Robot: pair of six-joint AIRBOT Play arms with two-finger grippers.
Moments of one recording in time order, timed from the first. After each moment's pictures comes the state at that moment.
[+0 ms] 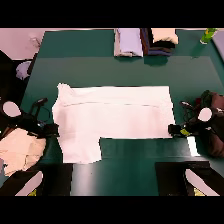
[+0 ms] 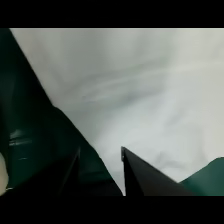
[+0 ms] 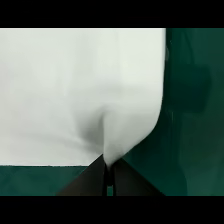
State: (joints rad) left arm 0.04 -0.88 0.61 1.27 -1.39 -1.52; right arm -0.06 -0.94 0.53 -1.44 1.21 1.65
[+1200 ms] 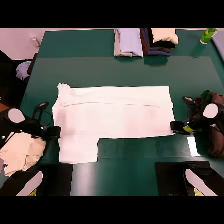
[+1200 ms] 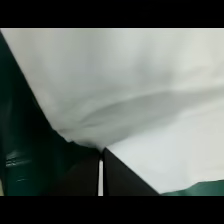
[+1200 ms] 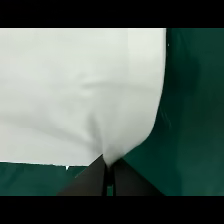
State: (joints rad) left arm 0.04 -0.84 0.56 1.25 -1.29 -1.50; right arm -0.06 -0.88 0.62 -1.44 1.30 1.64
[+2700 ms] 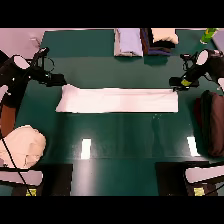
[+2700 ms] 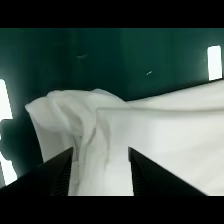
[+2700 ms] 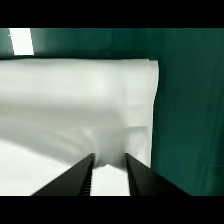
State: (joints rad) left arm 0.04 -1.52 1.37 1.14 -1.02 -1.30; right arm -0.06 -1.59 1.50 -1.53 1.34 1.63
